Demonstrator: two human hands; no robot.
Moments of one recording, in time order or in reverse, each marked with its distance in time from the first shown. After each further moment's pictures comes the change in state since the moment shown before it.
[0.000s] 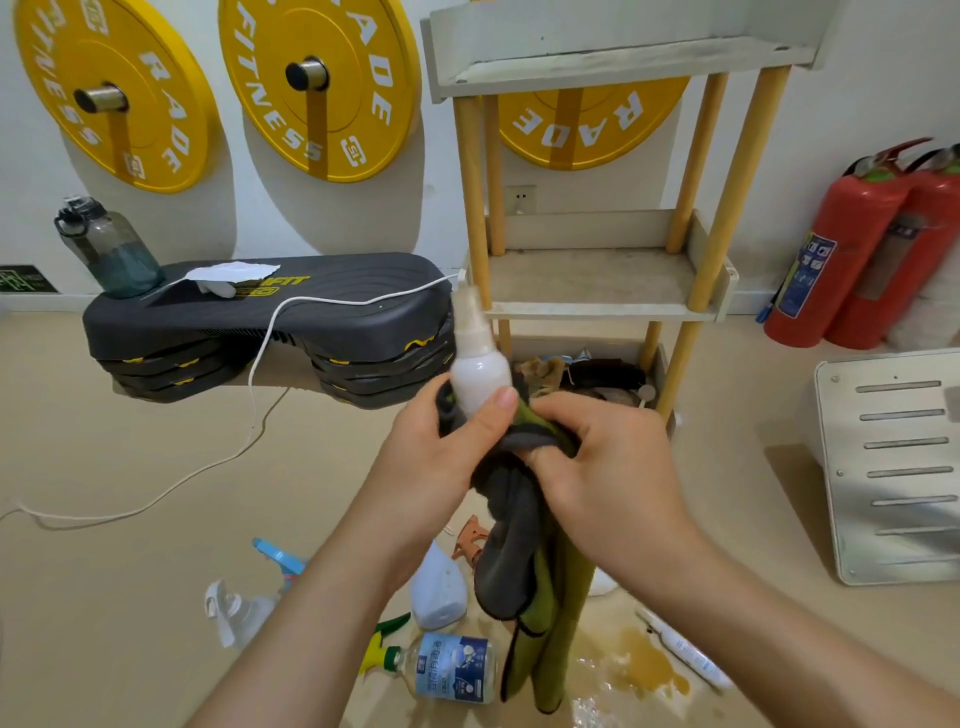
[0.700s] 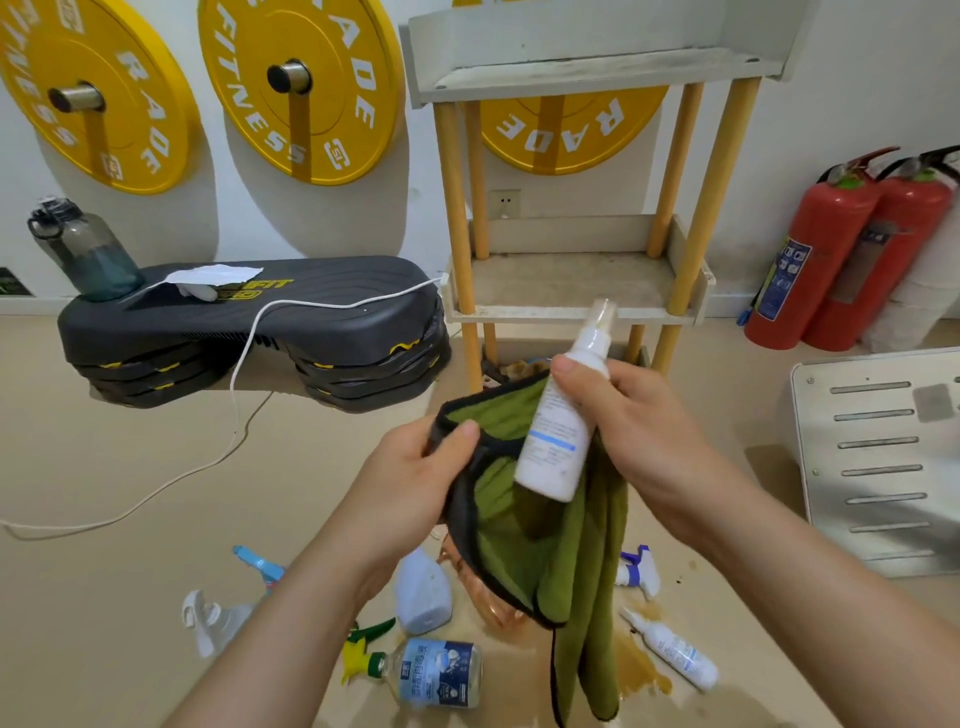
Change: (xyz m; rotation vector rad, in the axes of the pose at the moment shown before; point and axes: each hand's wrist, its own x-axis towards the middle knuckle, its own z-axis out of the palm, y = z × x) left_hand 0.000 -0.007 0.000 0.142 -0.038 -0.180; right_hand 0.025 0.019 -0.030 0.528 -0.089 0.436
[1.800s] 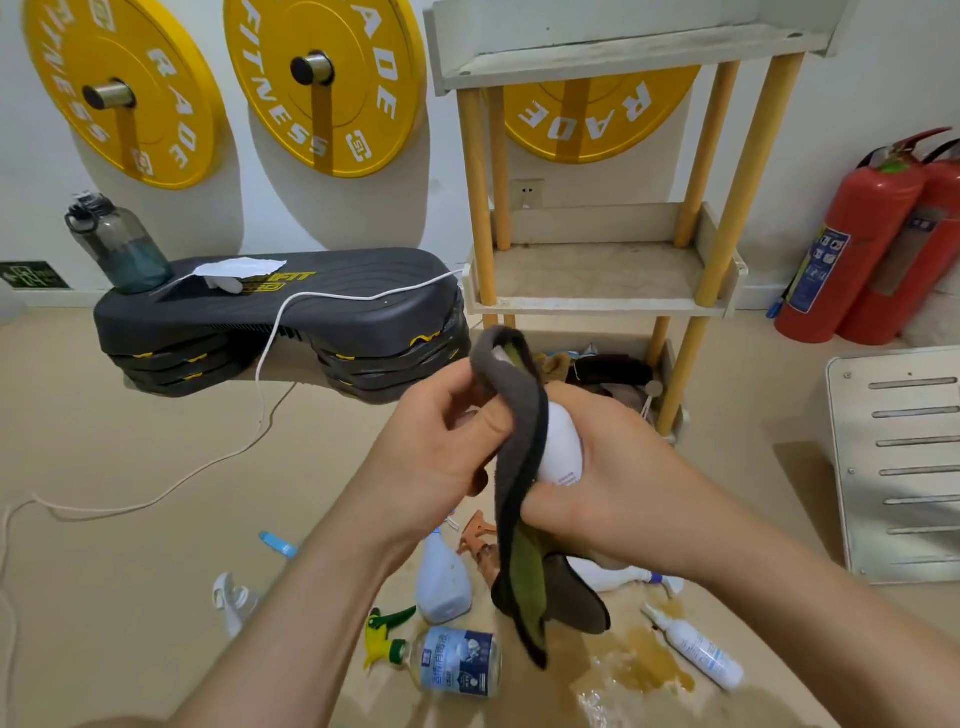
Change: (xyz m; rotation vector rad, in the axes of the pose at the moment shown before) left_hand -0.009 0.027 0.000 -0.052 -0.045 0.292; right_hand -0.022 -0.011 0.020 -0.485 -0.339 -0.204
